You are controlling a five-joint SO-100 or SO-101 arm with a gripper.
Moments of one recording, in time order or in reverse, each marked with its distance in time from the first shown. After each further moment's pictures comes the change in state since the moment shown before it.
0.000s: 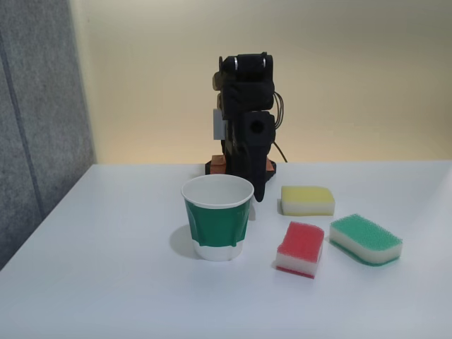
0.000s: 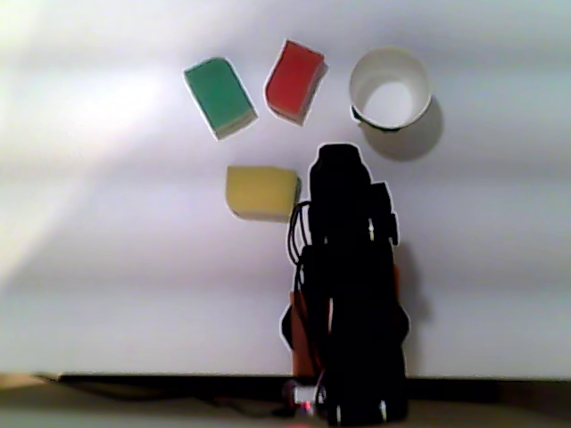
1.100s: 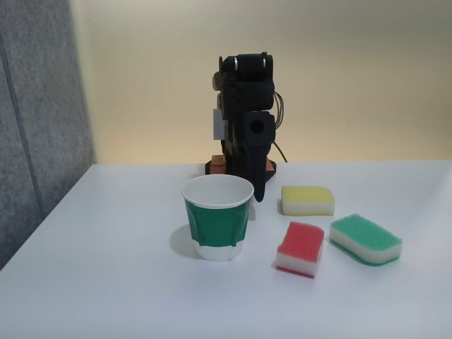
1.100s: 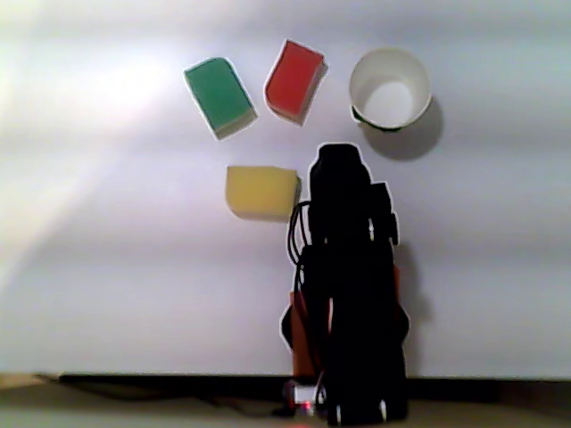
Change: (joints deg) arm 0.0 0.0 0.0 0.0 0.0
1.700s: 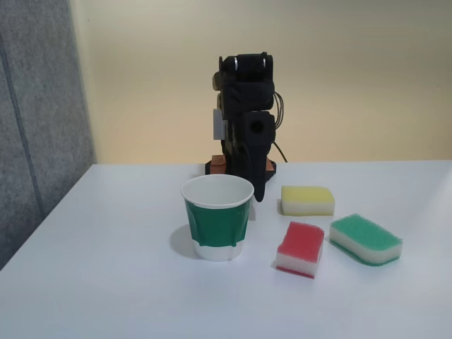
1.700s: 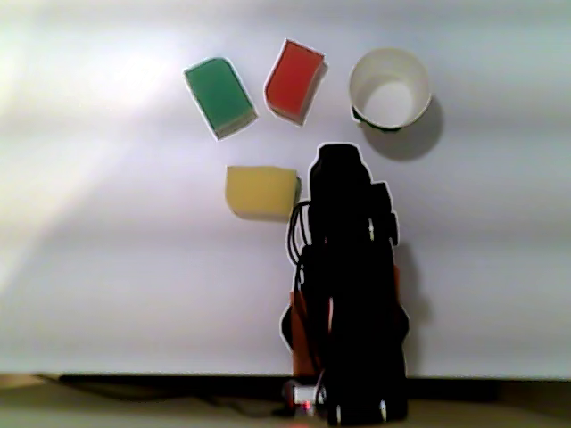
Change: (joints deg) arm 0.0 0.0 0.0 0.1 0.0
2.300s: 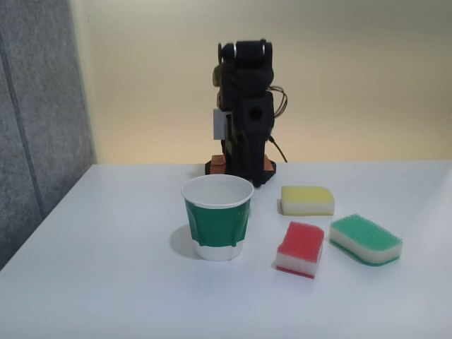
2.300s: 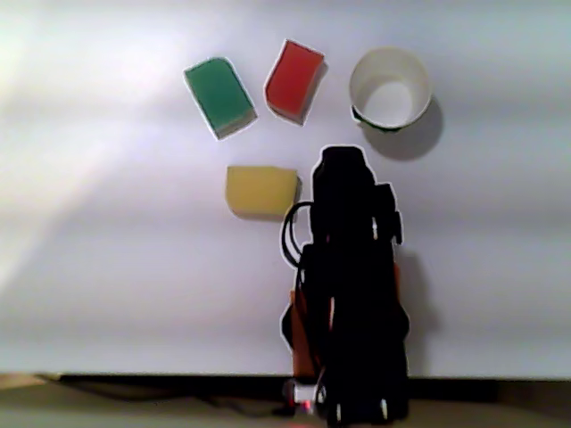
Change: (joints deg) arm 0.5 -9.2 -13.2 6.4 0.1
